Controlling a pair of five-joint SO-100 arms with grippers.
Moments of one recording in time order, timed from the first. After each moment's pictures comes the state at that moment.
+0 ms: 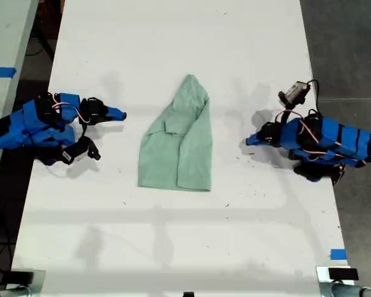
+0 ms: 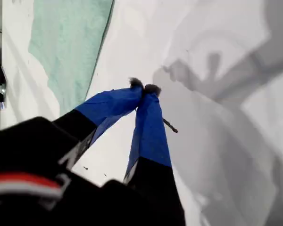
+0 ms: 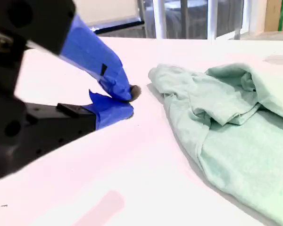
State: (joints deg) arm 0 -26.1 206.1 184.1 54.9 10.6; arm 1 18.7 200.1 174.9 72.2 -6.3
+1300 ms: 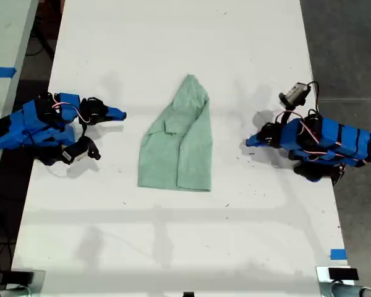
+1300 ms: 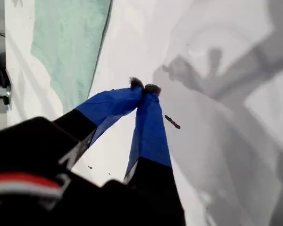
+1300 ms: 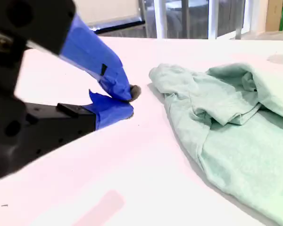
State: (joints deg) arm 0 -26.3 206.1 184.1 54.9 10.5; arm 1 17.8 200.1 175.0 72.5 -4.0
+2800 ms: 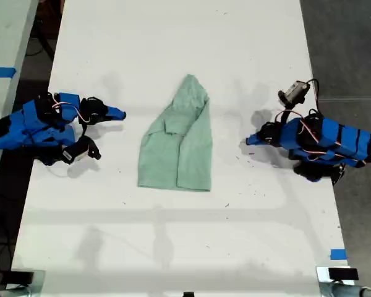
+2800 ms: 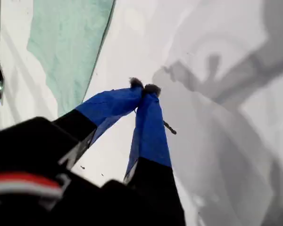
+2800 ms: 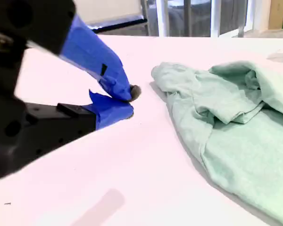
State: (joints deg) arm 0 -26.8 206.1 184.1 55.4 10.5; arm 1 19.0 200.1 175.1 72.0 -8.2
